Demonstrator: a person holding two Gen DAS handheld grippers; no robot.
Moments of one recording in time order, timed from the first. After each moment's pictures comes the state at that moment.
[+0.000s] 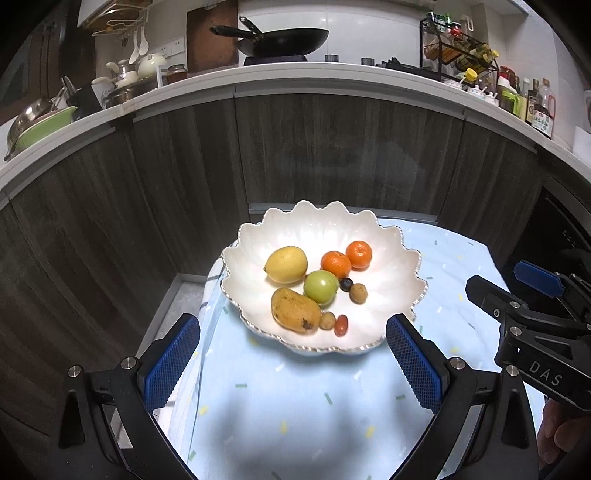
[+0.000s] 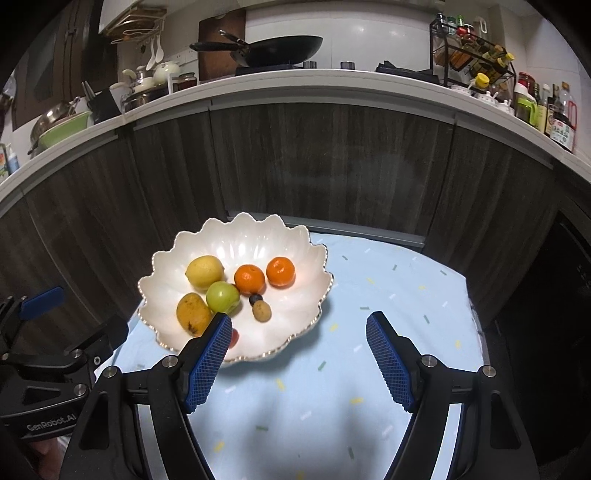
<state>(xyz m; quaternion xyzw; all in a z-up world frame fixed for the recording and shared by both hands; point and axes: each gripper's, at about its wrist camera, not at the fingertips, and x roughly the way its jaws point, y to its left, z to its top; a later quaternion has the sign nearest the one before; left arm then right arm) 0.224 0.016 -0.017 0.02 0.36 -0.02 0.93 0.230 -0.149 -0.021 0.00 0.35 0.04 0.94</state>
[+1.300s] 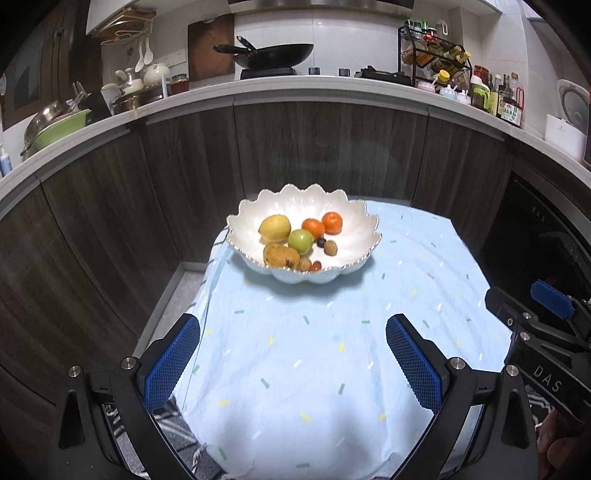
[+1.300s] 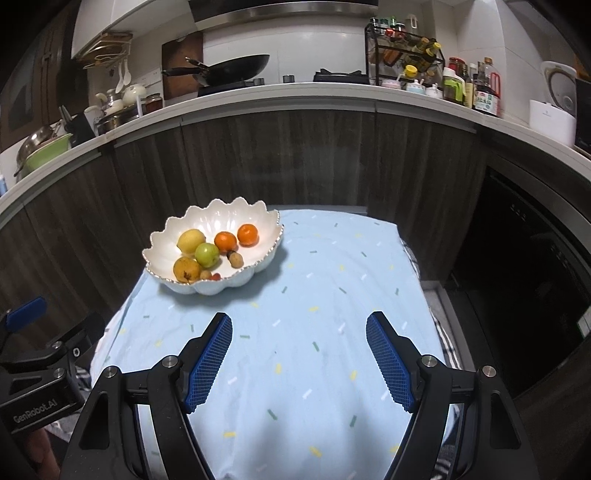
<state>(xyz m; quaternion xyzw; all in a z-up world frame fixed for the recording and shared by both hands) 0.092 0.004 0.000 0.03 0.36 -0.02 0.93 0.084 -0.179 -0.013 0.04 0.34 -0.04 0.94</state>
